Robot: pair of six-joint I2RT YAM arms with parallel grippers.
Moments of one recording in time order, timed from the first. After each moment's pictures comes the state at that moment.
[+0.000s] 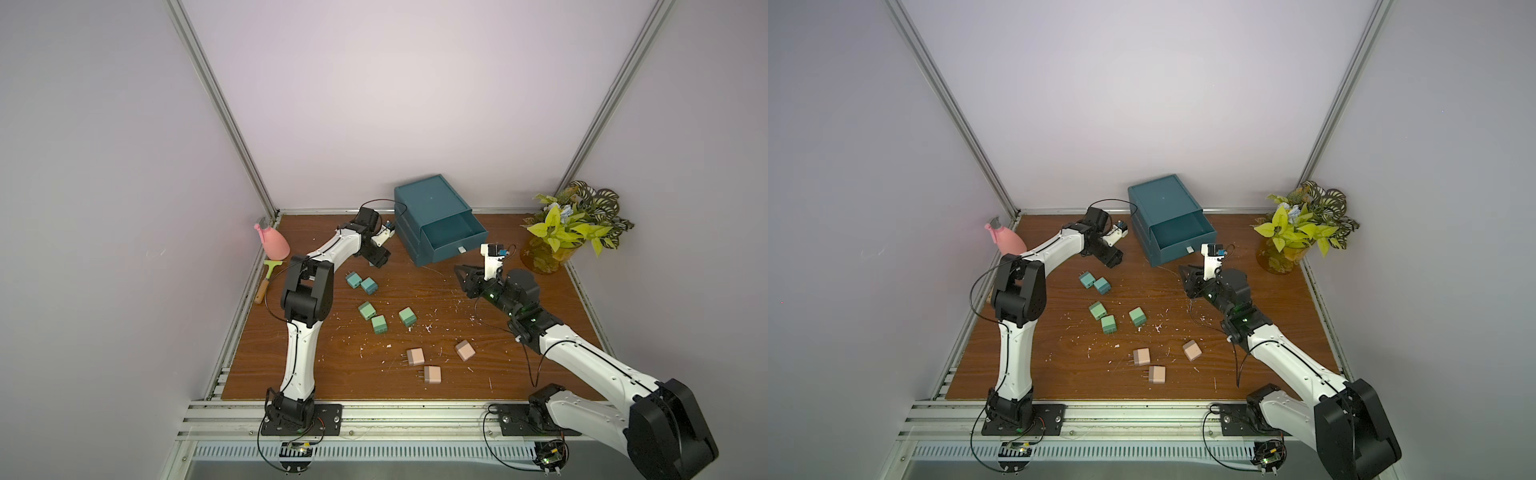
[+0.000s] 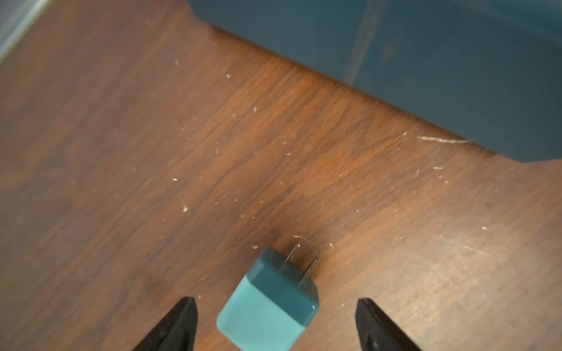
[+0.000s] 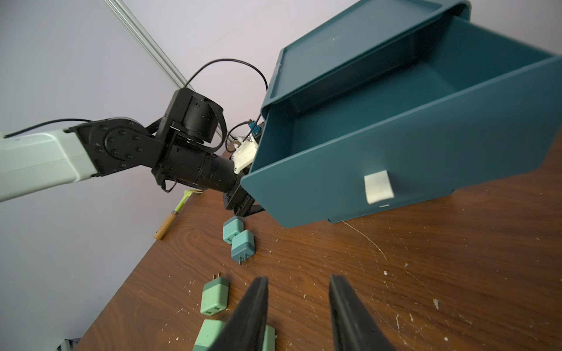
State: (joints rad) left arm -0.30 2.22 1.78 -0.65 0.13 0.41; right arm 0.46 1.10 0.57 0.31 -0.16 0.47
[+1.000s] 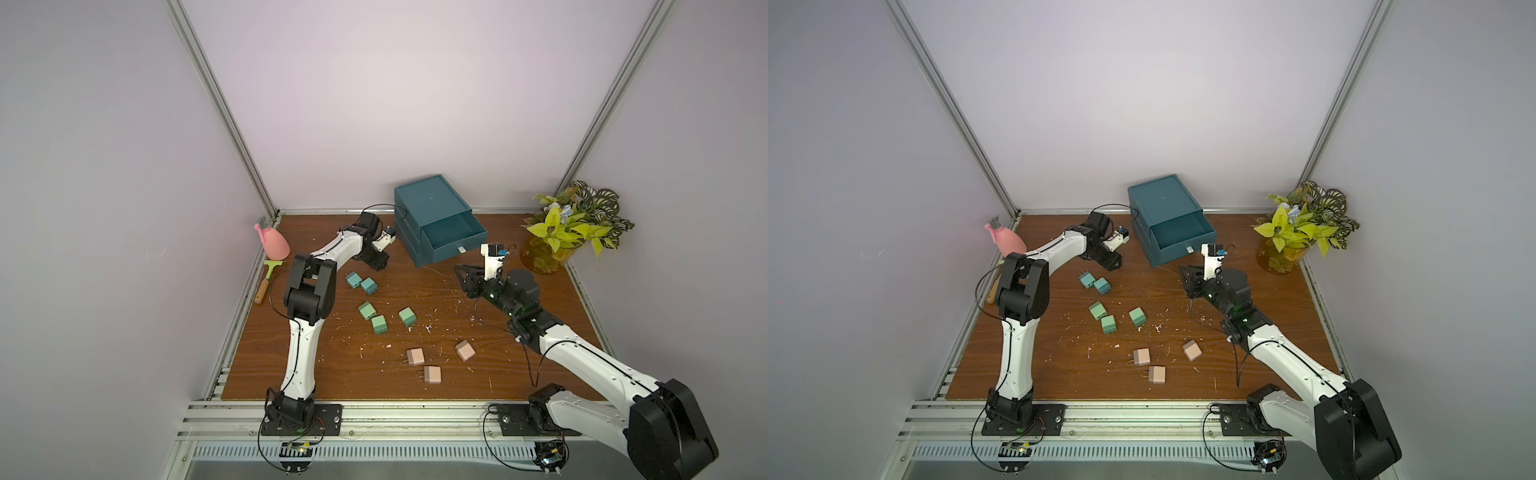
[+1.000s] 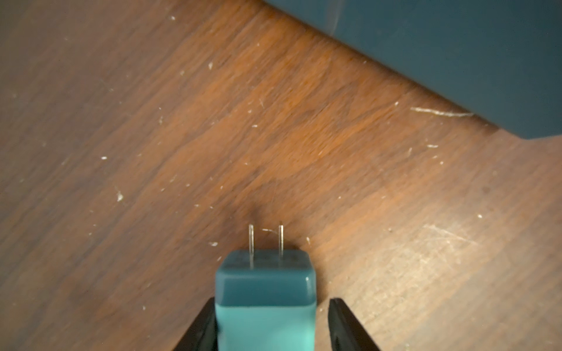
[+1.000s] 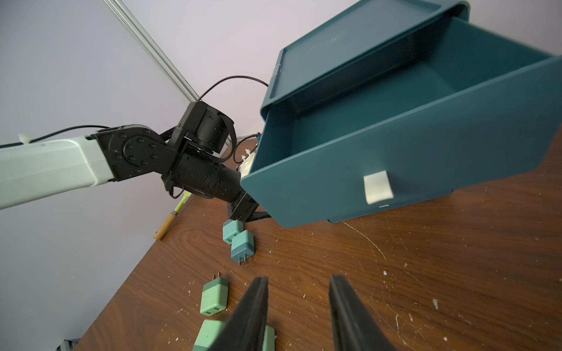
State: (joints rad) left arm -0.30 2.26 1.78 -0.69 0.18 0.38; right arm 0.45 1.10 0.57 0.31 -0.16 0.47
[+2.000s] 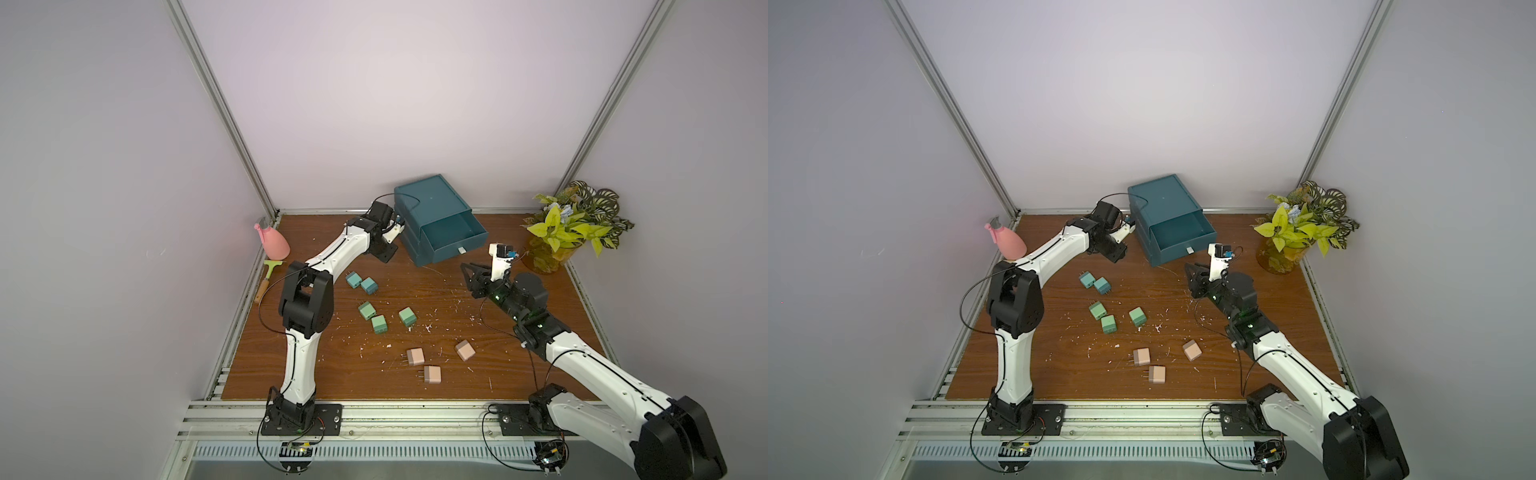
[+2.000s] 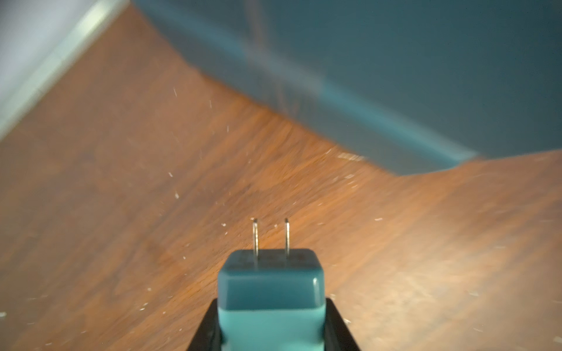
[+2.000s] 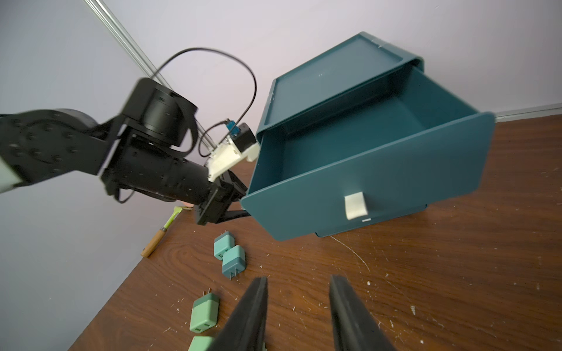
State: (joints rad) left arm -0.43 2.06 1.82 -0.79 0.03 0.26; right arm 0.45 1.00 0.55 0.30 -0.08 0.44
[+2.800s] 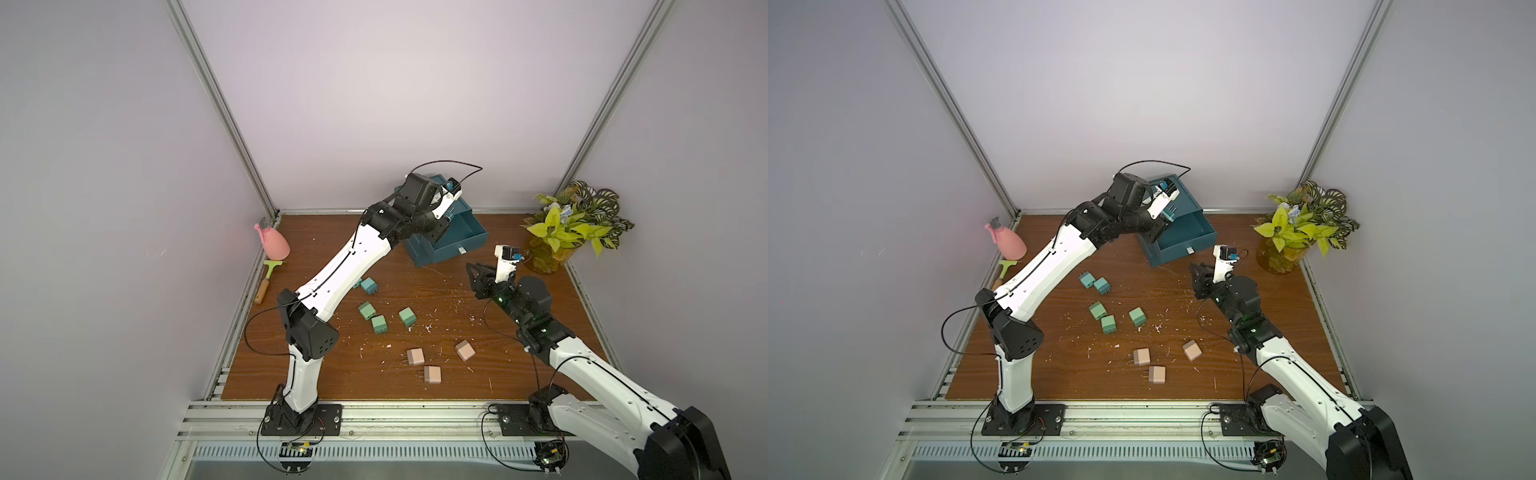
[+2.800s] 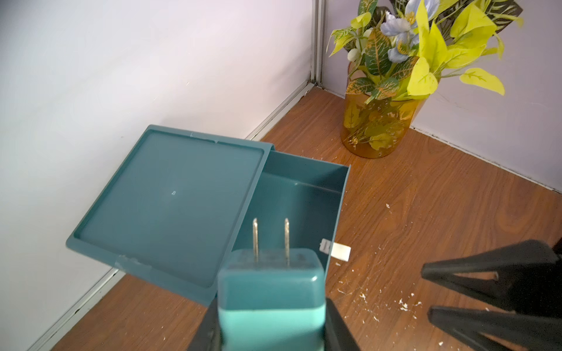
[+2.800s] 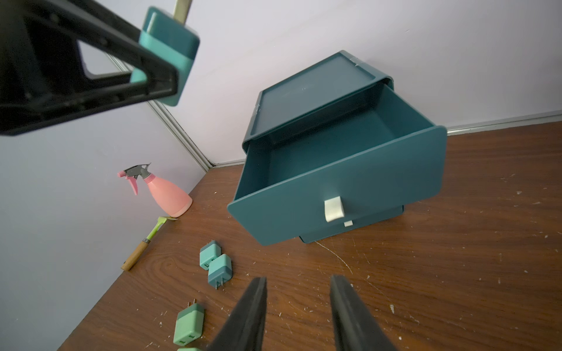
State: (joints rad) left arm -0.73 2.01 2.27 -0.85 0.04 0.18; right arm 0.45 0.96 0.53 0.29 -0.02 0.43
